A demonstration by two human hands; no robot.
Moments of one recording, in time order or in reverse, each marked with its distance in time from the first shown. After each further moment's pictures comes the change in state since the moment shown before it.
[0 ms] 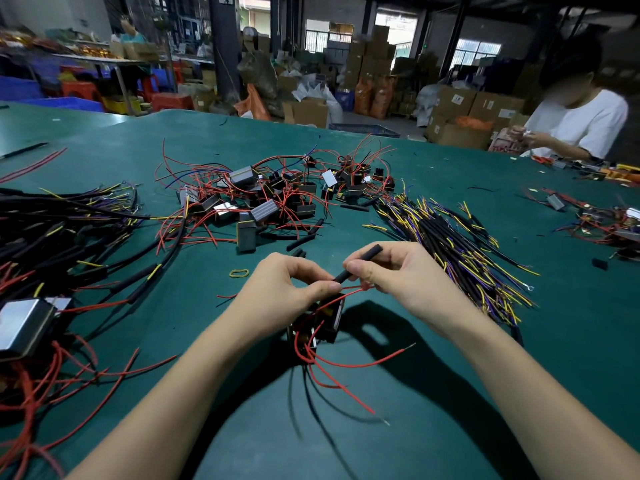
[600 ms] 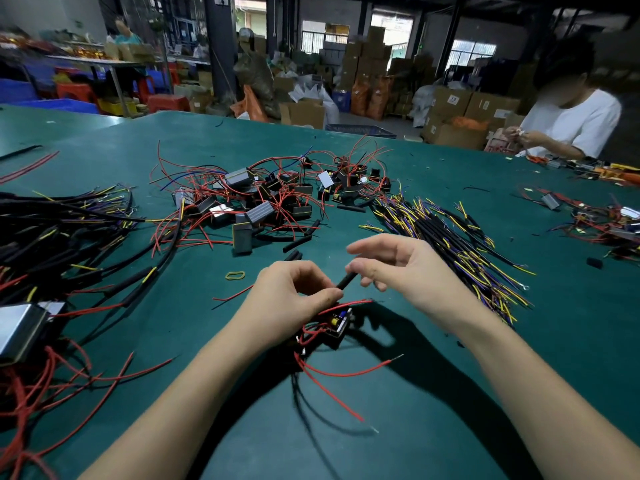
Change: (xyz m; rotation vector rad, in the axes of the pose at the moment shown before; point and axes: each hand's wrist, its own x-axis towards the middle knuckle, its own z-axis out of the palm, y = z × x) left_hand 0.000 -0.003 0.013 0.028 0.033 0.035; right_hand 0.000 -0.002 -0.010 0.000 0.020 0.063
